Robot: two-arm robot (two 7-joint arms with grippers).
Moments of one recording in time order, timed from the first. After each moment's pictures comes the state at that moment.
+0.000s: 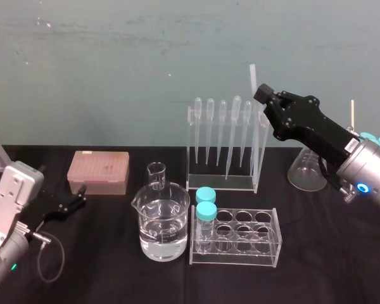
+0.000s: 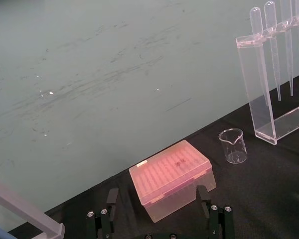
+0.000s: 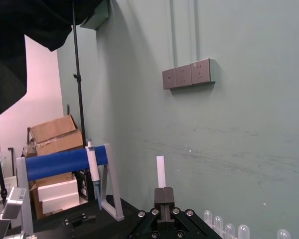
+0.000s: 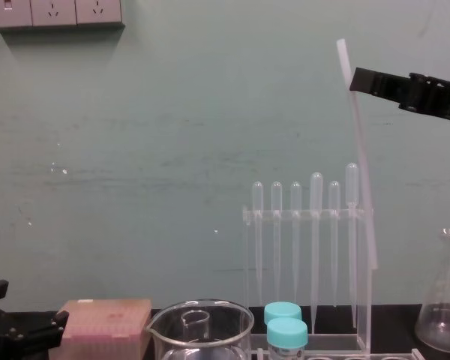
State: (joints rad) left arm -0.20 0.60 0.45 -1.41 -0.25 -0.12 0.03; right arm 0.34 0.53 -0.33 -1.61 0.74 -0.04 0.54
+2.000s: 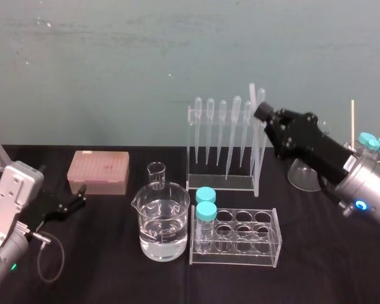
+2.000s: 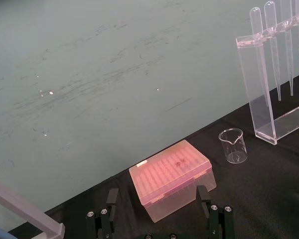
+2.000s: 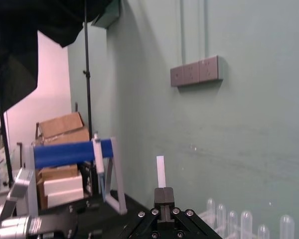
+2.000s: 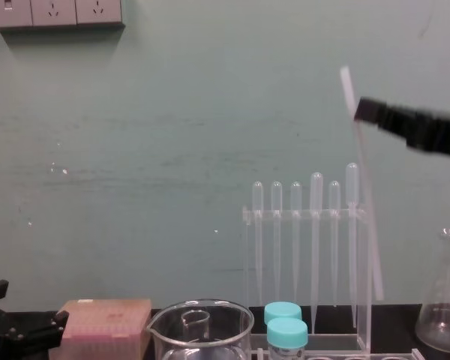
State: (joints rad) left arm -0.20 0.60 0.45 -1.41 -0.25 -0.12 0.03; right arm 0.33 0.52 -0.34 -1.52 0.73 -0.14 0.63
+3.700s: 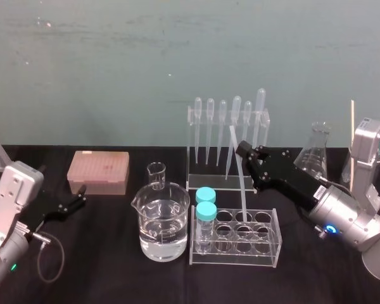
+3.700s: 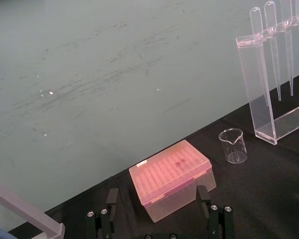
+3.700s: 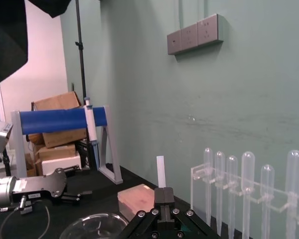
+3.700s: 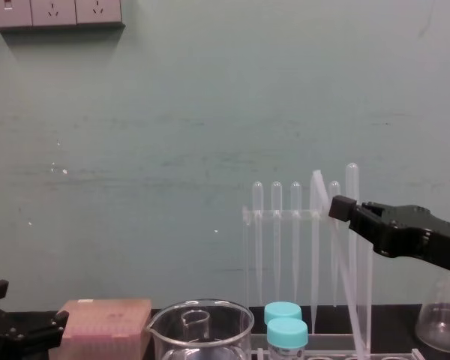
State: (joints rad) left arm -0.20 0.60 0.45 -1.41 -0.25 -0.12 0.03; right arm 0.39 0.40 -0.39 -1.23 0.63 -0.25 0.72
